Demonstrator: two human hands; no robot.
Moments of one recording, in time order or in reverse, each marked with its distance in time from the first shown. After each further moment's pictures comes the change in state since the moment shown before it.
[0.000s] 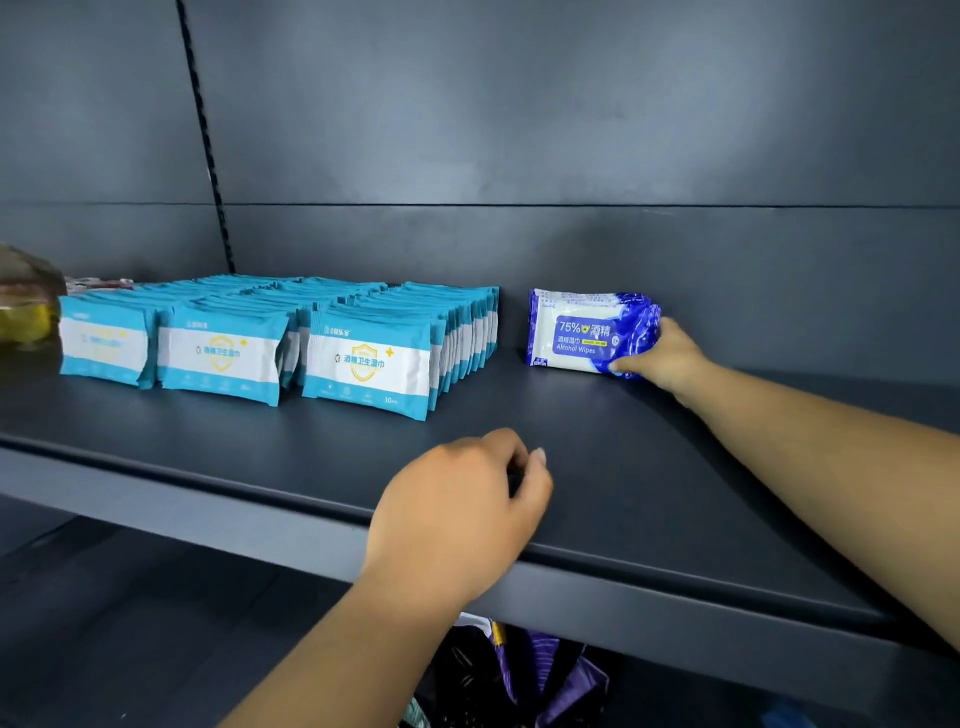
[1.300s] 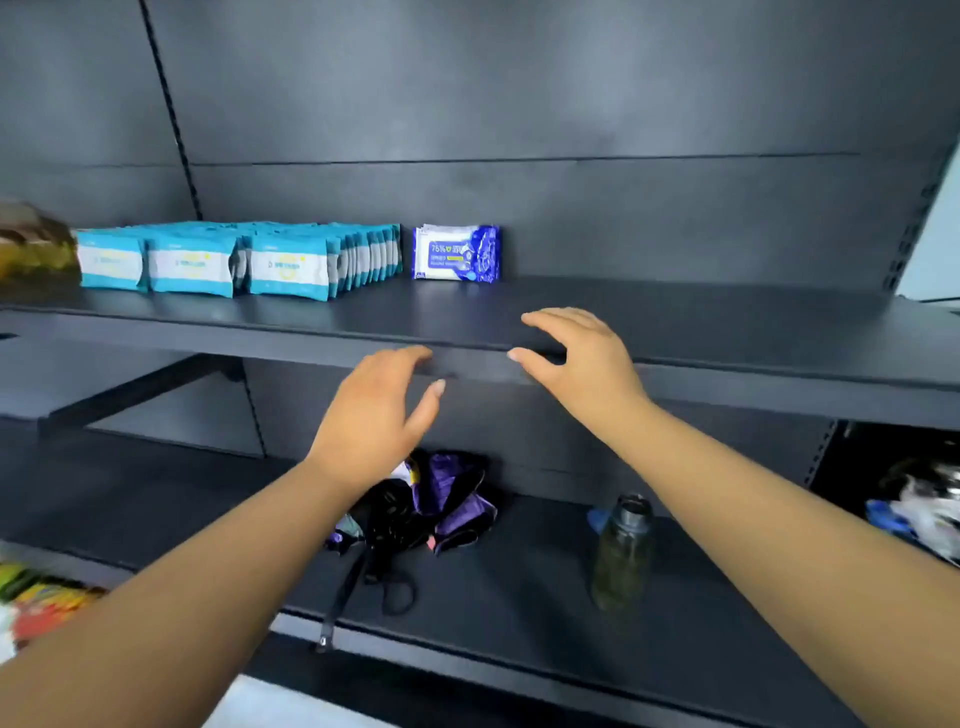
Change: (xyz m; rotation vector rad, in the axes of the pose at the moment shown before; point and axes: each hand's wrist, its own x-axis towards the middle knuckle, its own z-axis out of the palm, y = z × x) left_hand -0.123 0.092 0.012 -0.045 0.189 0.230; right_hand -0.283 0.030 -0.147 -0.229 0.058 -0.650
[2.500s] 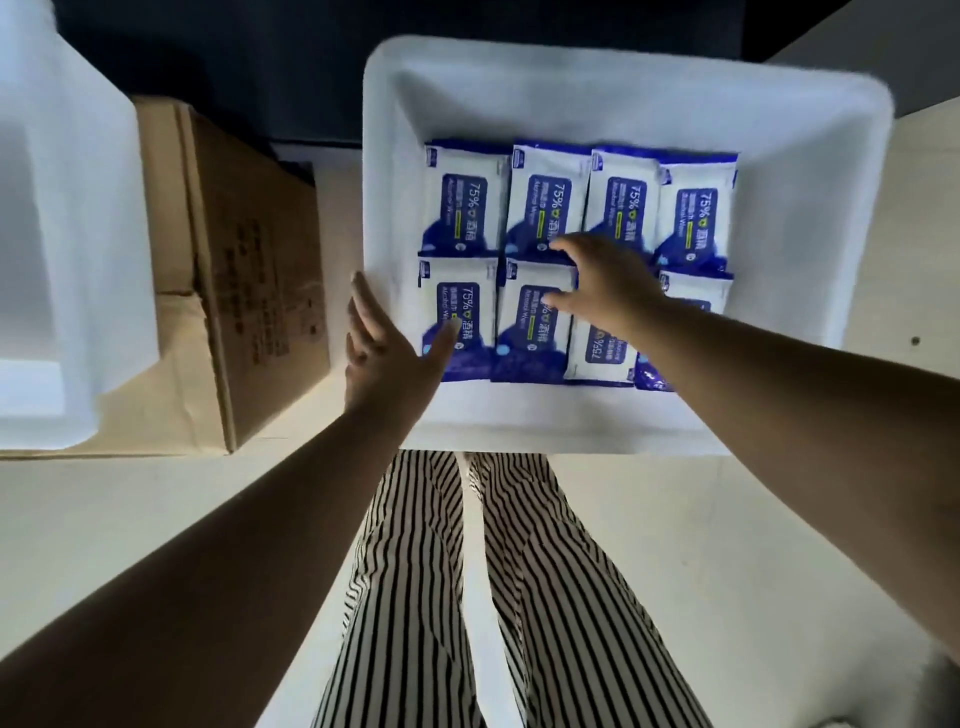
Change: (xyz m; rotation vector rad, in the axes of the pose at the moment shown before) left_hand -0.577 0.090 0.341 -0.209 -1.183 -1.117; right_hand -0.643 0.237 0.237 -0.077 -1.241 0.828
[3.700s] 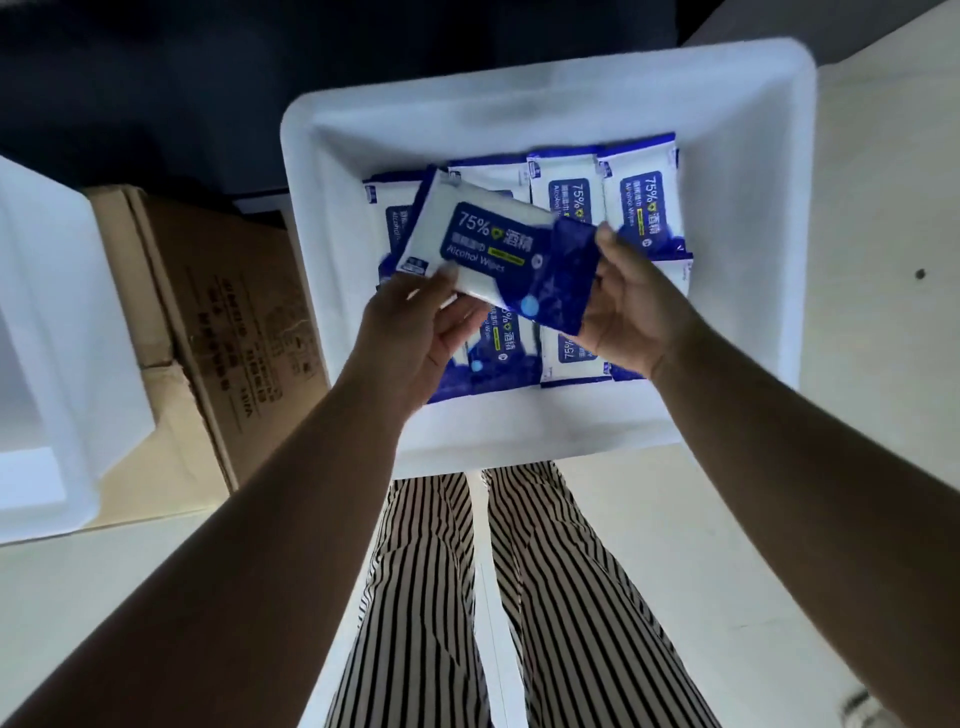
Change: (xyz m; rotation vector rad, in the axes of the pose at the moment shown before) left_hand 0.003 0.093 -0.013 -1.100 -0.412 -0.243; right_hand -0.048 0.024 -0.017 2.089 -0.252 0.193
